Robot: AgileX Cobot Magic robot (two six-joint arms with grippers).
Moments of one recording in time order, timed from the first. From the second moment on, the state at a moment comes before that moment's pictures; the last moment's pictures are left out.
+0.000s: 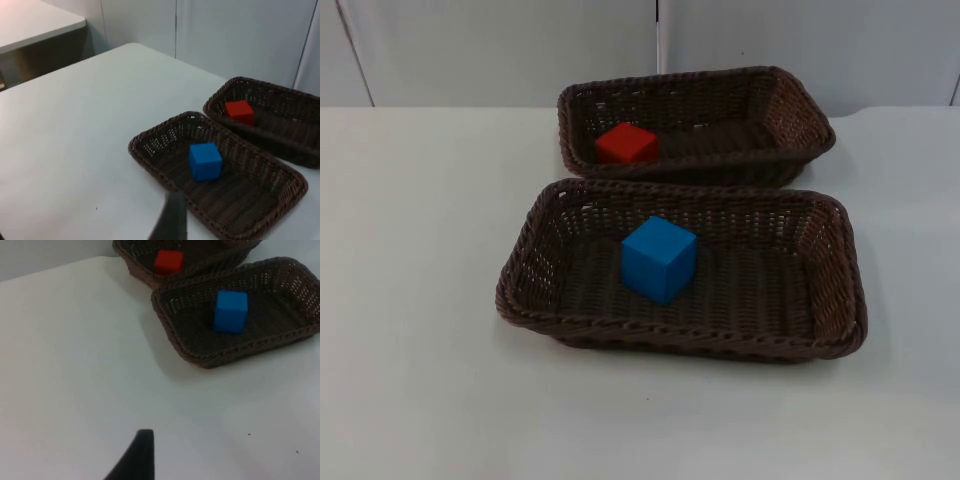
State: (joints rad) right arm 0.66 0.29 -0.60 0.16 0.71 -0.19; left arm -0.41 0.00 -0.50 -0.05 1.07 0.04
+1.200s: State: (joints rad) right arm 0.66 0.00 -0.52 0.00 1.08 -0.02; left arm -0.41 0.00 -0.50 -0.05 1.07 0.04
